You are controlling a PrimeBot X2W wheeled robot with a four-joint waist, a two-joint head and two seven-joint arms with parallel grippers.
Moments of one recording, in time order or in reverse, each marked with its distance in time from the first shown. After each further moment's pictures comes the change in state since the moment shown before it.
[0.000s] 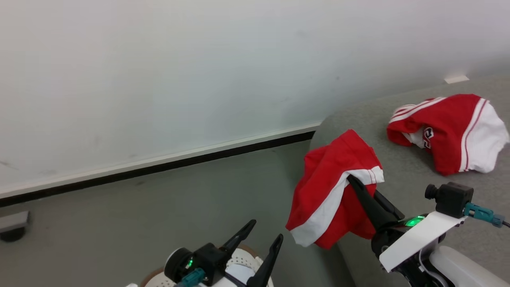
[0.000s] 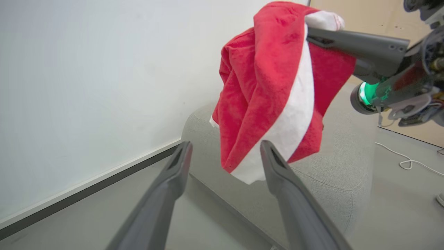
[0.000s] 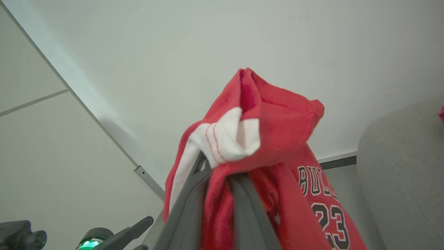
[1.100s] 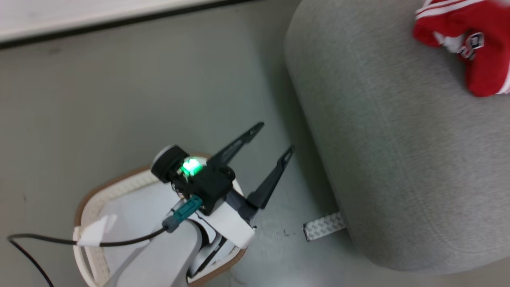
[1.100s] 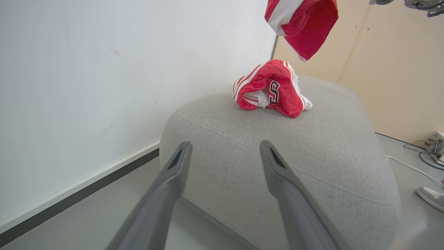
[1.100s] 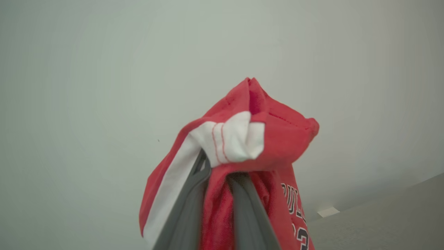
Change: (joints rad) left arm -0.313 0.080 -0.002 -0.169 0.105 -0.023 0.060; right arm -0.408 -0.215 -0.616 0.147 -0.207 0.000 0.009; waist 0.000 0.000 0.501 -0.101
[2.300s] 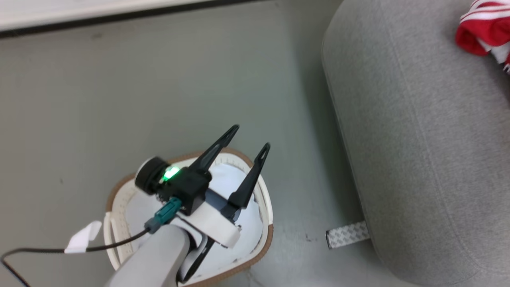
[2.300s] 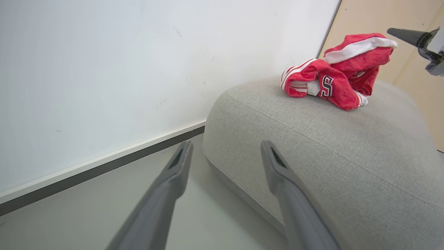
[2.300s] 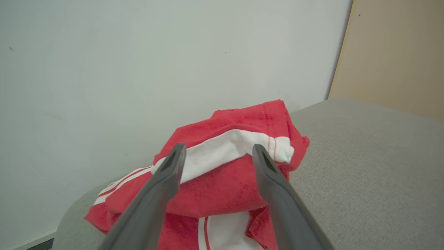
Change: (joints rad) left arm 0.016 0.008 0.039 0.067 -0.049 0.048 -0.062; right arm 0.108 0.182 -0.470 0.449 -0.539 0.000 -0.012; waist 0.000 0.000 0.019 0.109
